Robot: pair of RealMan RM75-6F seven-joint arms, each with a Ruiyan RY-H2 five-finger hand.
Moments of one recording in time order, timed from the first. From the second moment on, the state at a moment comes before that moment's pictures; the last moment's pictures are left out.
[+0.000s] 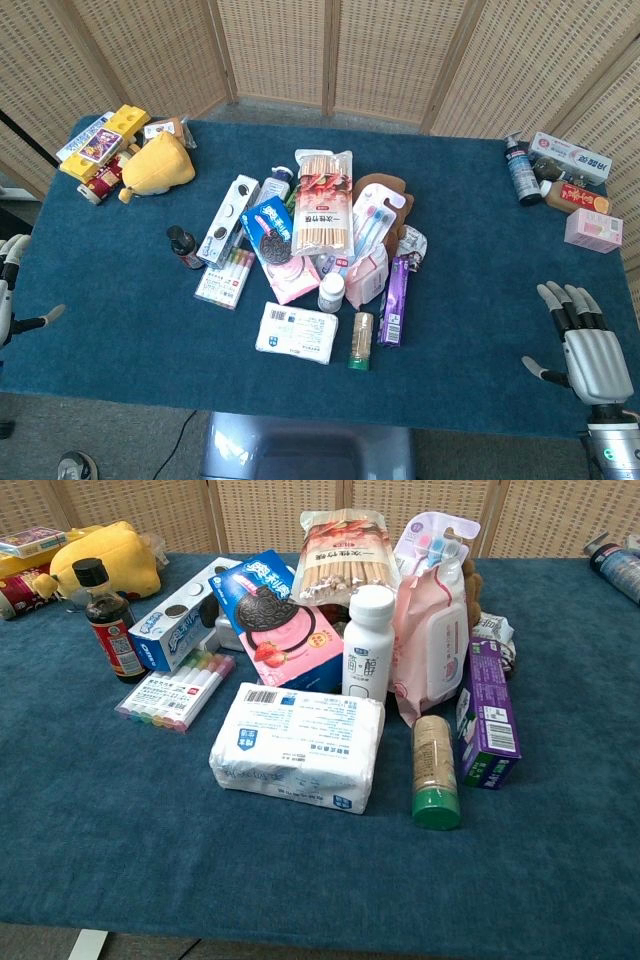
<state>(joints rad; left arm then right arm) -0.19 -1.21 -0.16 -1.41 1.33 1.40 -0.14 0.09 -1.10 0.06 -1.66 -1.54 1.49 -0.02</state>
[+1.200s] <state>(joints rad) -0.38 -1.61 -0.29 -1.22 1.23 1.23 -0.36 0.08 -1.07 0.07 -1.67 -1.53 1.49 0.04</state>
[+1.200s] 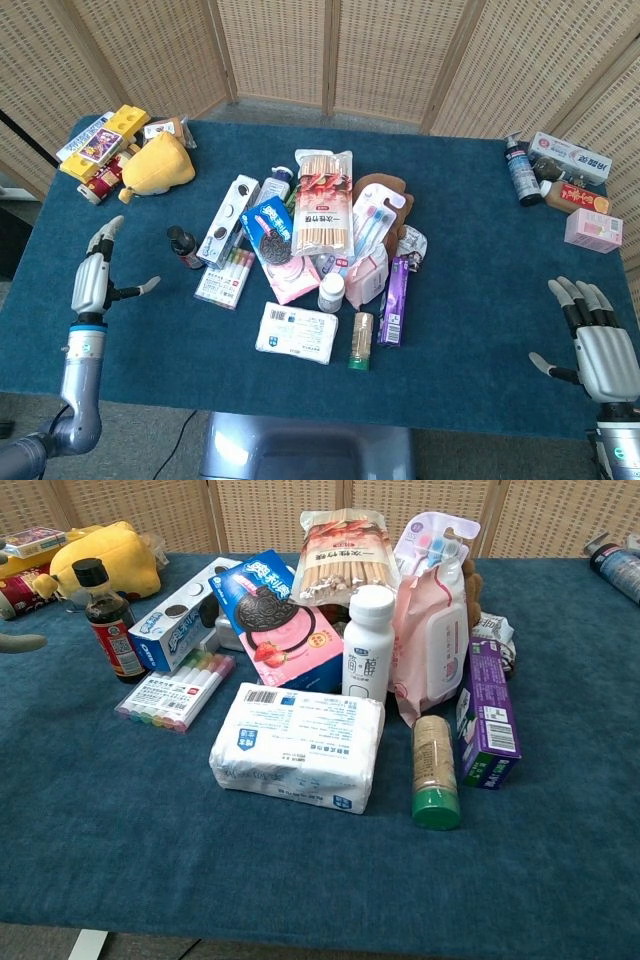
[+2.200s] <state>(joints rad) -0.56 -1.83 -0.37 -1.00 1.16 1.12 -0.30 0.09 -1.07 0.07 -1.67 -1.52 1.49 0.05</state>
